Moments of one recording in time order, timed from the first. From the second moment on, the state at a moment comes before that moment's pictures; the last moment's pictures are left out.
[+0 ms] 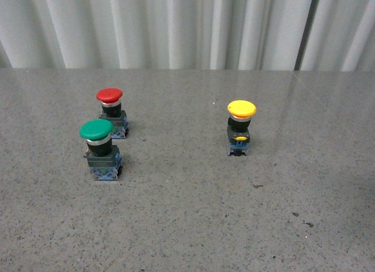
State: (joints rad) left arm 0.00 0.01 0.01 0.00 0.00 0.00; right arm 0.12 0.96 0.54 0.35 -0.26 0.28
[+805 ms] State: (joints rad) left arm 0.00 0.01 0.01 0.00 0.00 0.00; right arm 0.00 0.35 0.09 0.27 0.00 0.01
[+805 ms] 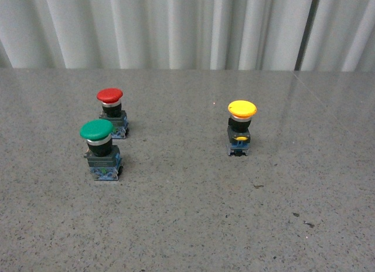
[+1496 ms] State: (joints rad) left arm 0.00 0.01 0.01 0.00 0.00 0.00; right arm 0.00 0.12 0.01 0.10 0.00 0.01
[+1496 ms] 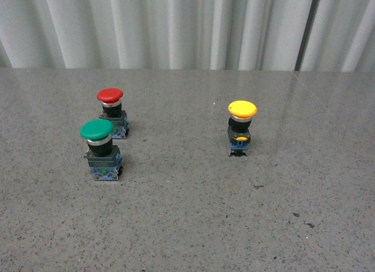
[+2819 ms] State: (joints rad) left arm 0.00 0.01 0.01 0.00 0.00 0.00; right arm 0.00 0.00 0.01 0.00 0.00 0.01
